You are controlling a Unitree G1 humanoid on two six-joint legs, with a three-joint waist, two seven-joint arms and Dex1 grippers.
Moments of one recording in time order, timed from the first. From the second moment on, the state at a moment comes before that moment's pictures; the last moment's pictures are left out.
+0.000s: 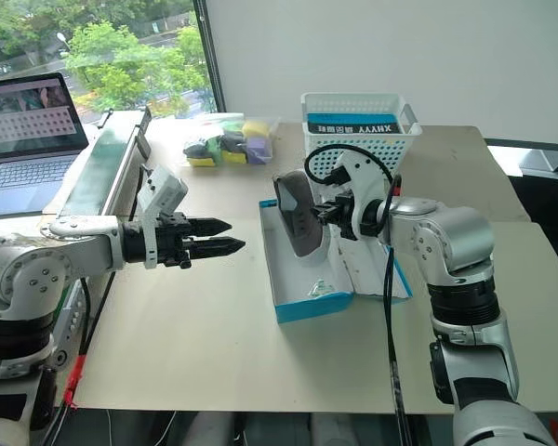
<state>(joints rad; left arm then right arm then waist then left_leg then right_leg) -0.62 0.78 0.00 -0.41 -0.82 1.17 -0.67 -0.80 -0.57 0.08 -0.16 0.56 1.26 0.40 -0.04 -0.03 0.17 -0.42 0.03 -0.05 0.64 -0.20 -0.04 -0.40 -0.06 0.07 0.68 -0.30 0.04</state>
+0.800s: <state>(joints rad) -0.71 0.76 -0.02 -0.44 -0.79 1.16 -0.69 -0.72 -0.57 0.26 0.08 0.23 1.00 0.46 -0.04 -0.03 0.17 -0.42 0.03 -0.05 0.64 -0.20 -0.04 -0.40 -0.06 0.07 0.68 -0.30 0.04</state>
